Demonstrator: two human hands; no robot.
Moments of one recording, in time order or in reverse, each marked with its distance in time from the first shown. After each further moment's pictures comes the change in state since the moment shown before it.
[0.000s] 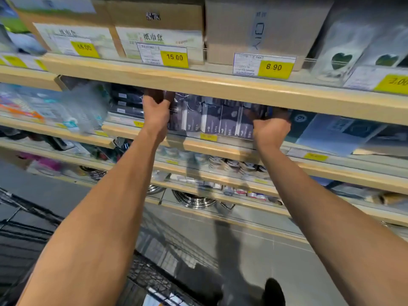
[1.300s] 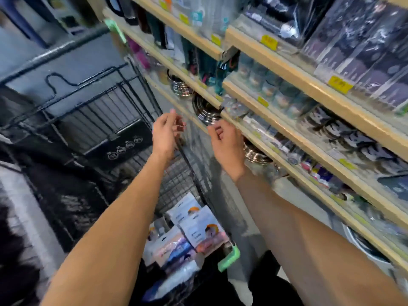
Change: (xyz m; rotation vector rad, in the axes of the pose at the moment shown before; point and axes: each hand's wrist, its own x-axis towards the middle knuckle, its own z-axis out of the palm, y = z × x) left_hand -0.208 -0.123 -0.279 -0.024 0.386 -0.253; right_hand -0.315 0.077 0.116 -0.001 -0.863 -0.657
